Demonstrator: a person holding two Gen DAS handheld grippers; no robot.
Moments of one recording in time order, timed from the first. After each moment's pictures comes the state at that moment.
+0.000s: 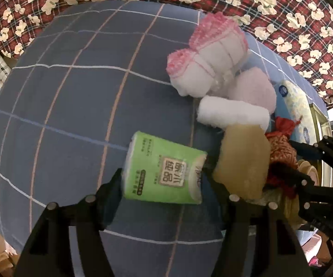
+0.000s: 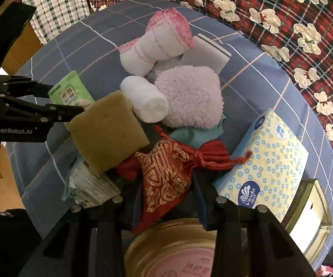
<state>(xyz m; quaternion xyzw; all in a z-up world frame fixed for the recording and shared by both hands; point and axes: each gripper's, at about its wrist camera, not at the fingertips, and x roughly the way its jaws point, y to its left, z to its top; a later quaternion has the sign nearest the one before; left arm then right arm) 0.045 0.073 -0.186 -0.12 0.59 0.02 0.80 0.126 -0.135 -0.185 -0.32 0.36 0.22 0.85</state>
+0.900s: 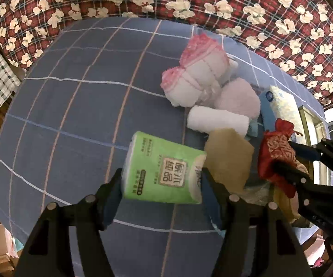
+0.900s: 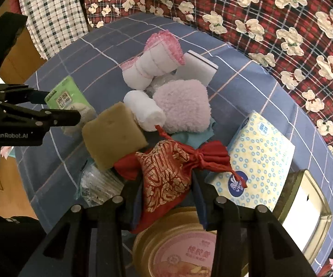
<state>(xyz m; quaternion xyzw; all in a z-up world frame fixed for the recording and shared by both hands) 0.028 0.071 -0.163 -0.11 0.56 0.03 0.82 0.104 -0.149 -0.168 -0.29 0.33 0.23 0.87</state>
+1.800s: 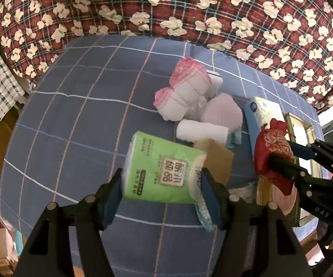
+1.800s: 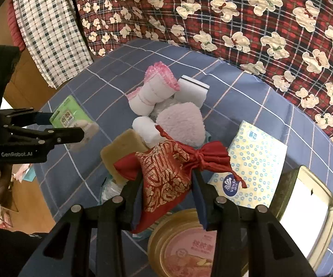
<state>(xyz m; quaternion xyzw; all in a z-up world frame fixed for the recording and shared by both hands) 0.017 0.060 -0.126 -0.10 0.53 0.03 0.84 0.087 -0.169 -0.139 -0.22 0.29 0.26 0.89</state>
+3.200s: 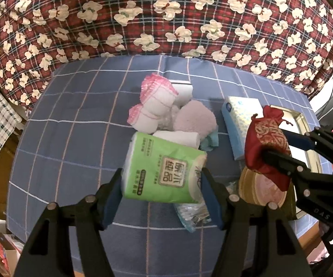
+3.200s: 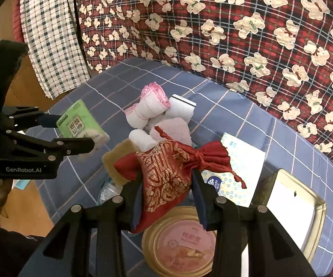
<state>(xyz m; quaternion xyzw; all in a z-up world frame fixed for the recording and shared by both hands) 0.012 0.017 -0.102 -0.05 0.50 0.00 0.86 0.057 -0.188 -0.124 -0.22 0.23 0.25 0.91</state>
